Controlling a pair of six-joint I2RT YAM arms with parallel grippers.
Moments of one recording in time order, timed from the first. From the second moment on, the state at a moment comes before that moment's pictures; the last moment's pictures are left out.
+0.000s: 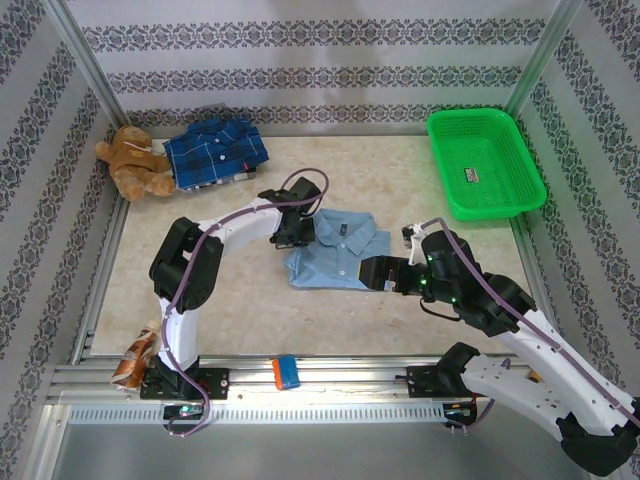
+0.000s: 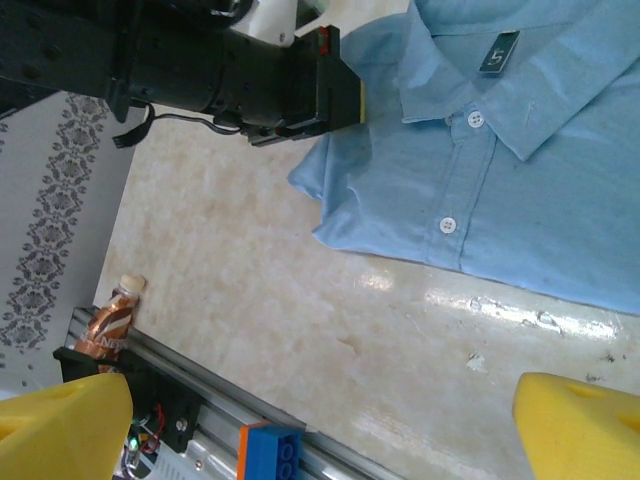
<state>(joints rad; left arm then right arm) -0.57 1.99 1.50 -0.77 -0.03 -0.68 0.68 0.74 0.89 -0.80 -0.17 0.75</state>
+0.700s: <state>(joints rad) -0.44 1.93 2.06 -1.03 -0.14 -0.18 0.57 0.84 0.91 -0.78 -0.20 0.72</state>
